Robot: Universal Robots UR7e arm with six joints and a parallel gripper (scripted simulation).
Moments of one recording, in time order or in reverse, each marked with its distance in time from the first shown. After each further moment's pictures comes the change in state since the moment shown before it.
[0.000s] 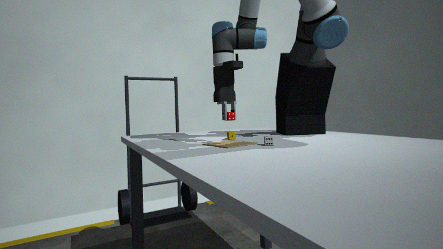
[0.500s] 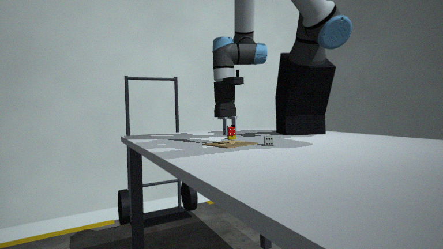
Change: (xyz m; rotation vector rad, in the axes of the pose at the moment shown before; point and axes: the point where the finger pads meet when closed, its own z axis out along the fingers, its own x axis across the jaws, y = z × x) arm 0.000 -0.001 0.054 0.001 -0.002 0.000
